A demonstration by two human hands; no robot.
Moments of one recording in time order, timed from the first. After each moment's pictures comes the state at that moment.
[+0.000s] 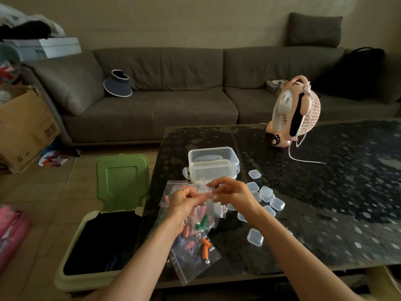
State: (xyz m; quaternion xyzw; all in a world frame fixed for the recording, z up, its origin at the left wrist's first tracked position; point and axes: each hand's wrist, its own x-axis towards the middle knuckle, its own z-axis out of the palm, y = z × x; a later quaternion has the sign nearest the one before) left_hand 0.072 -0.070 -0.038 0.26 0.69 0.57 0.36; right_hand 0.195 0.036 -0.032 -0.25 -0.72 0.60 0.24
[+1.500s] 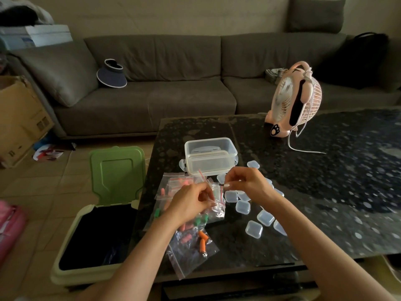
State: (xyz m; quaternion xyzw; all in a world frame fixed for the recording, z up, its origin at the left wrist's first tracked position) left_hand 0.071 -0.062 -0.042 0.58 0.72 0.32 0.20; right_hand 0.220 0.058 -0.016 -0.26 -0.83 0.45 0.22
